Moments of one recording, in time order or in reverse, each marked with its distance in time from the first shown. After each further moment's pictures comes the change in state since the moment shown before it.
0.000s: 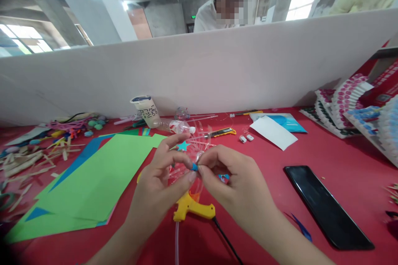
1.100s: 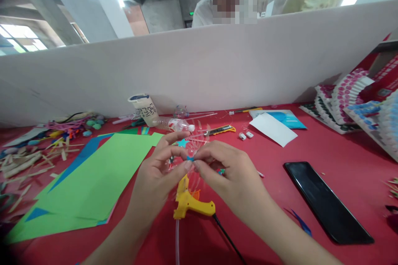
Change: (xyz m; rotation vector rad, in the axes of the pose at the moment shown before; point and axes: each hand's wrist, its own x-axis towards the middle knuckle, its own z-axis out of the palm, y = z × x) left_hand 0.007 -0.008 -0.001 0.002 0.016 -0.042; right_hand 0.005 0.006 0.003 0.015 -0.061 0.034
